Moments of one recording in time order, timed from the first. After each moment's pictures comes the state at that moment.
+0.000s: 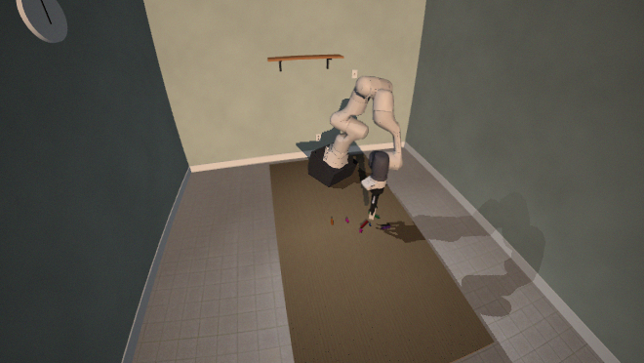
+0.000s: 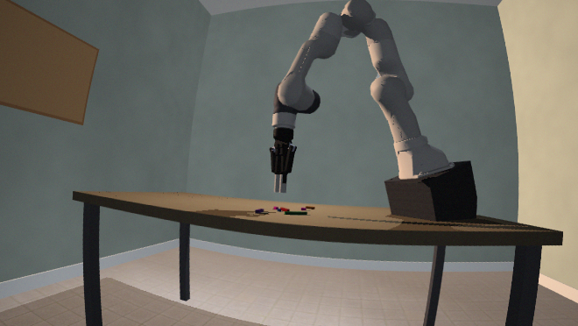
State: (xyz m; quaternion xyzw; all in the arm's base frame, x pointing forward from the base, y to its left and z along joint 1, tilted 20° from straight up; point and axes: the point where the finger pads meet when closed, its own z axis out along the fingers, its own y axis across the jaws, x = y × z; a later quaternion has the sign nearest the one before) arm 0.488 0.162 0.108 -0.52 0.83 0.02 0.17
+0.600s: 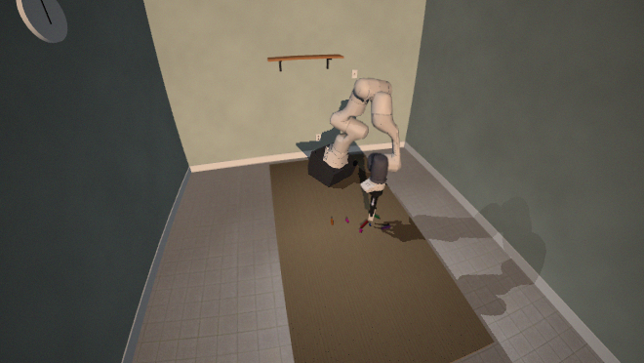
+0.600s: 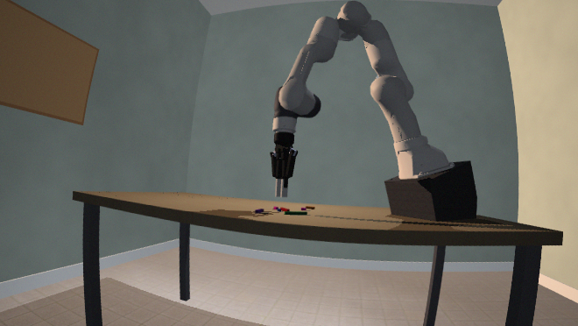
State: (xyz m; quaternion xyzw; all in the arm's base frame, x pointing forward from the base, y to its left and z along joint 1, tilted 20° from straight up) arm 0.488 0.165 0.091 -0.53 0.83 0.02 0.17
